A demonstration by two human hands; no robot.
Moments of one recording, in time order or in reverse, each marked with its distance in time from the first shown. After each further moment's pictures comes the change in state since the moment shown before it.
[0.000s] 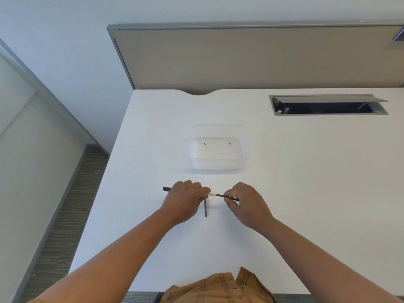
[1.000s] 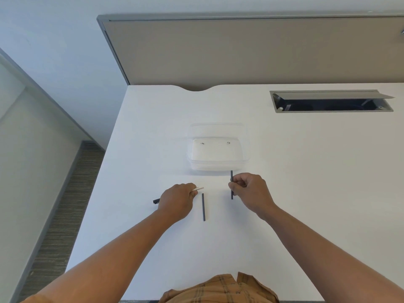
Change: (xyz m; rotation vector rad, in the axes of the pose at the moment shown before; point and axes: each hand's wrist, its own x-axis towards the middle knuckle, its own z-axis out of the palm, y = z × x) left_hand 0.012 -0.020 0.021 -0.133 -0.214 -0.457; right_hand 0.039 0.010 -0.016 0.402 0.122 0.363
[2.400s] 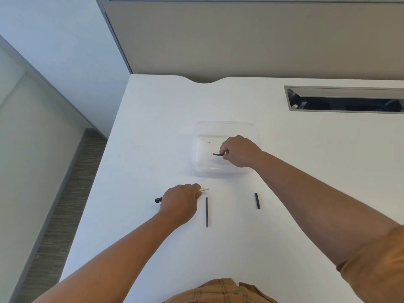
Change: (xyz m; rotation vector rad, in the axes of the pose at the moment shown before) left_hand 0.011 0.001 0.001 0.115 0.015 0.041; right_hand 0.140 -0.073 0.010 -0.843 -0.349 -0.273
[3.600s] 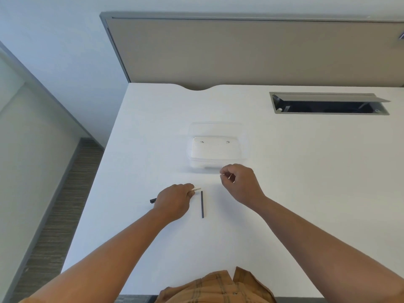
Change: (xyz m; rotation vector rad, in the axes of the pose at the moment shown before) left_hand -0.023 -0.006 -0.003 -0.097 -0.036 0.016; right_hand -0.117 -0.008 0.077 0.519 0.469 -0.037
